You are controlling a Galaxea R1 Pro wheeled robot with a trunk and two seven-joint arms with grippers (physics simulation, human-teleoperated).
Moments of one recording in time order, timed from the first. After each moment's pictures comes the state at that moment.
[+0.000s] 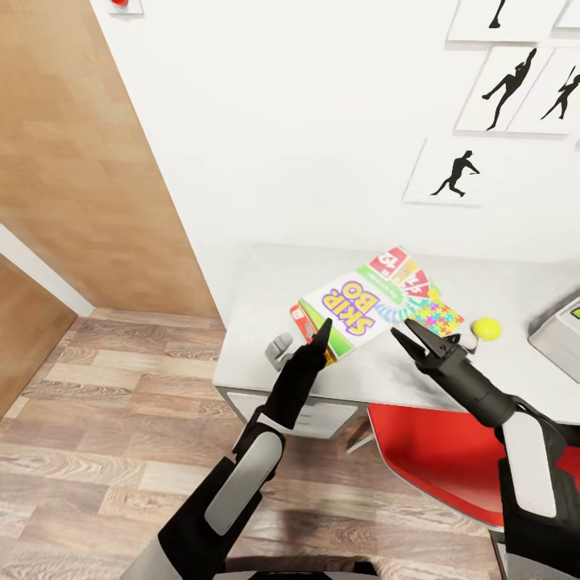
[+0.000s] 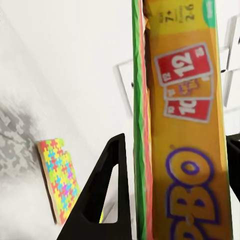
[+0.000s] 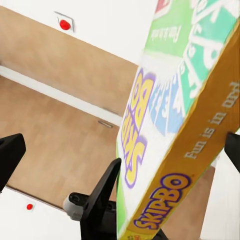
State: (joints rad) left arm -0.53 -0.17 -0.62 -1.34 1.14 -0.22 -0.13; right arm -0.45 -0.01 -0.39 -1.62 -0.88 0.93 0.83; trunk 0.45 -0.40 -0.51
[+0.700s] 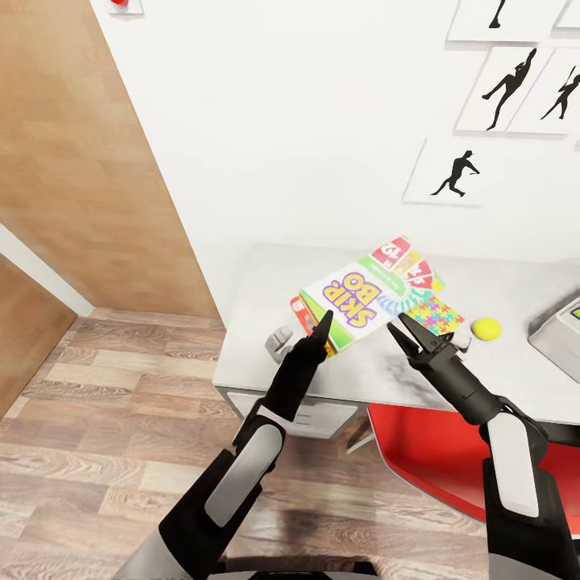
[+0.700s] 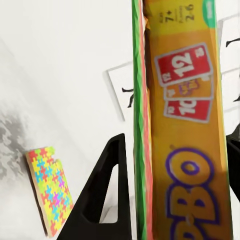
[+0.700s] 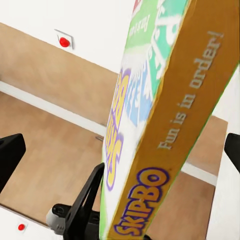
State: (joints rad) left arm -0.55 -0.17 -0.63 -1.35 1.14 -0.22 -0.13; right arm -0.45 0.06 -0.39 -1.62 -0.88 0.84 0.79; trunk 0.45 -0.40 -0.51
